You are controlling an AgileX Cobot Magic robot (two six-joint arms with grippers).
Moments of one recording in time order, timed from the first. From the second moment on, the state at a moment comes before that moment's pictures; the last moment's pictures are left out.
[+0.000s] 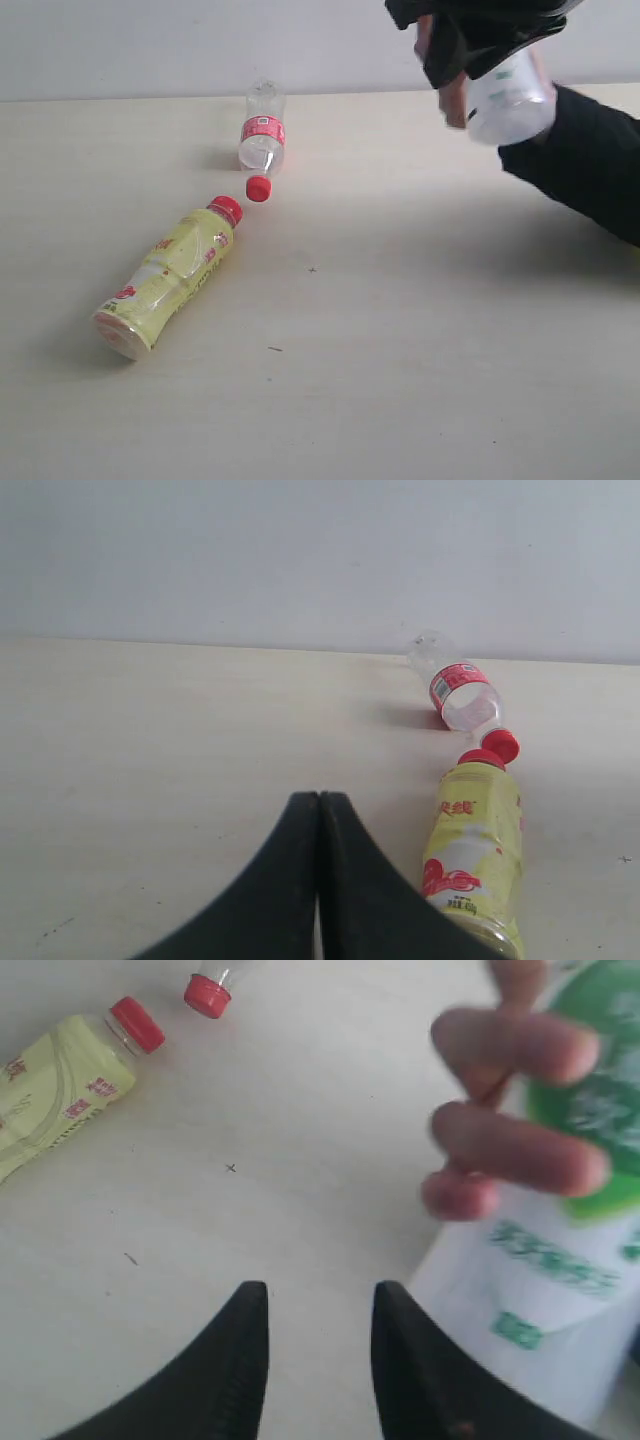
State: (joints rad) left arm -0.01 0.01 0.00 0.00 0.25 -0.08; right arm 0.48 1.54 -1.50 0.07 1.18 0.04
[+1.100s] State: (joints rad) left arm -0.01 0.01 0.00 0.00 0.25 -0.08; right arm 0.48 0.06 -0.29 0.15 0.46 -0.12
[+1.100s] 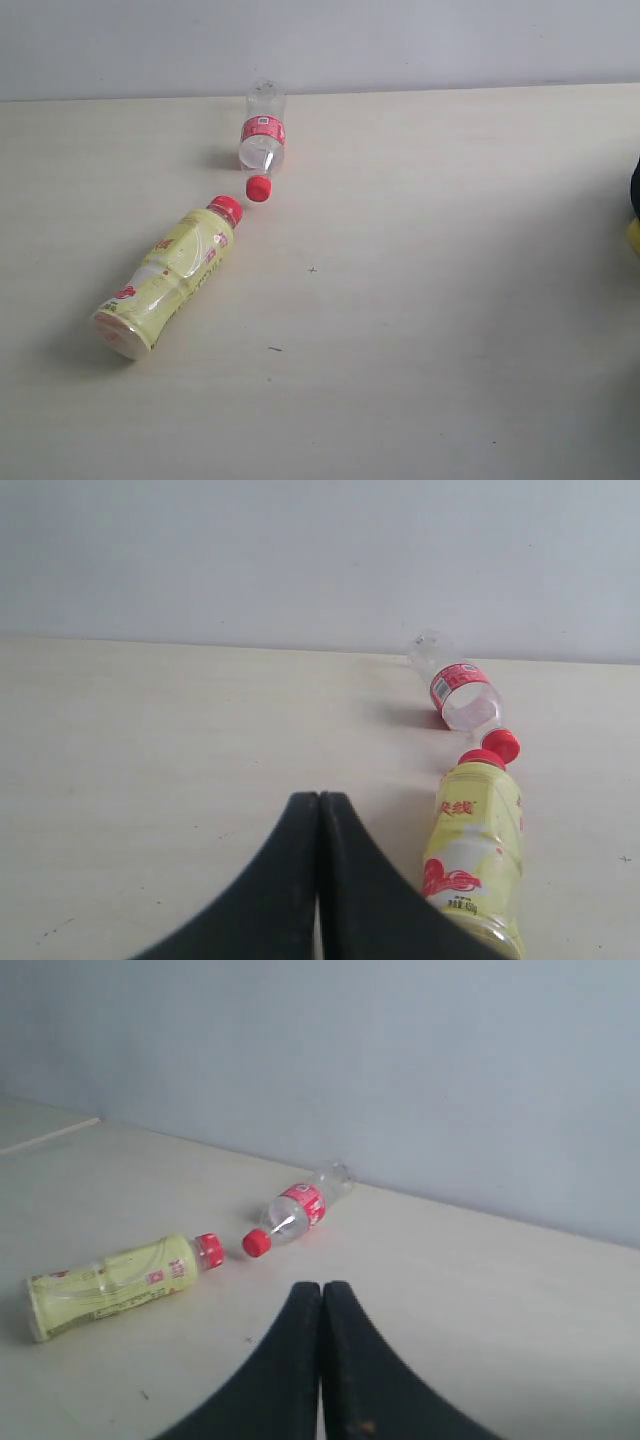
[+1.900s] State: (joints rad) left arm -0.01 0.01 0.00 0.00 0.25 -0.08; right arm 0.48 0.05 -0.23 0.21 0.38 -0.32
